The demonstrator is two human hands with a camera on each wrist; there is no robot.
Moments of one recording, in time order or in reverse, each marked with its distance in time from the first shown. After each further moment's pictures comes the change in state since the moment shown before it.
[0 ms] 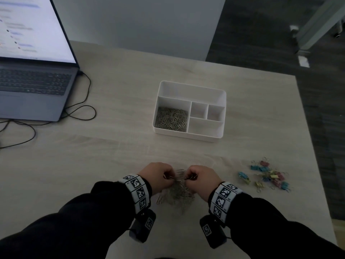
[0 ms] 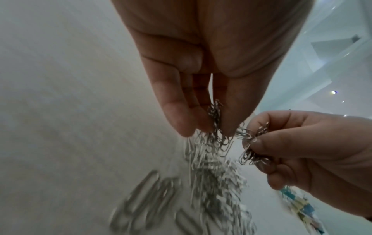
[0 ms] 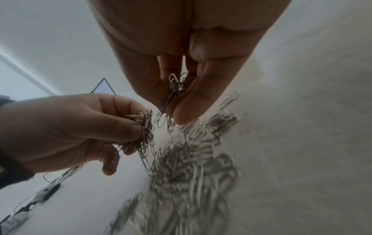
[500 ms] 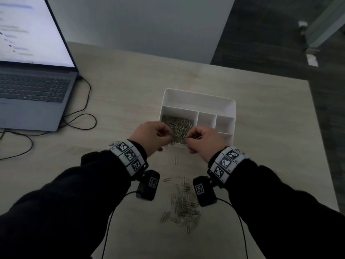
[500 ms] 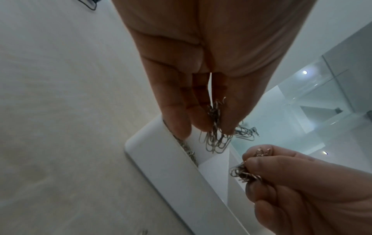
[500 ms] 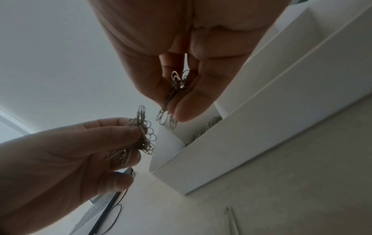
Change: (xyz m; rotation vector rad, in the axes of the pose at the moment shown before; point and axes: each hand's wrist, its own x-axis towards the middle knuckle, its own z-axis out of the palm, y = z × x) left_hand 0.061 0.022 -0.117 -0.308 0.330 0.001; right_hand 0.087 -0.080 -0.070 0.287 0.213 -0.041
